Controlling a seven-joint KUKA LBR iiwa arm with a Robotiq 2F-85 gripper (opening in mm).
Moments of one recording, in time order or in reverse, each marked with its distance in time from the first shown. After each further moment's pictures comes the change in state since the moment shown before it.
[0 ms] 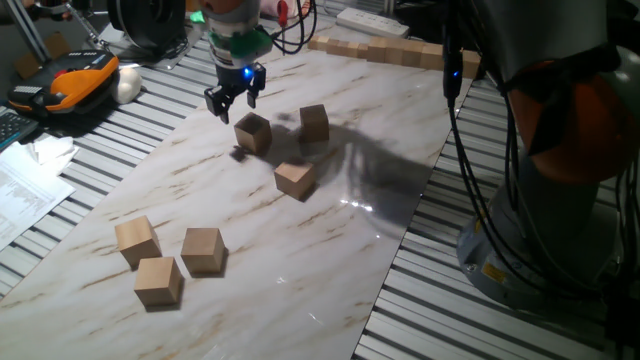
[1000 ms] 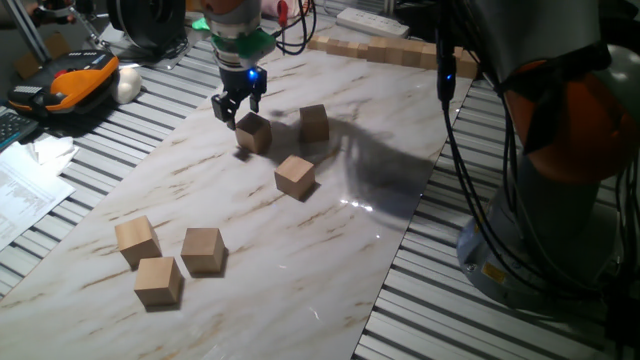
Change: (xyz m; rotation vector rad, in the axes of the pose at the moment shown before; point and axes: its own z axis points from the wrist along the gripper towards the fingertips) arm 0.011 -0.006 0.016 -0.032 0.074 -0.137
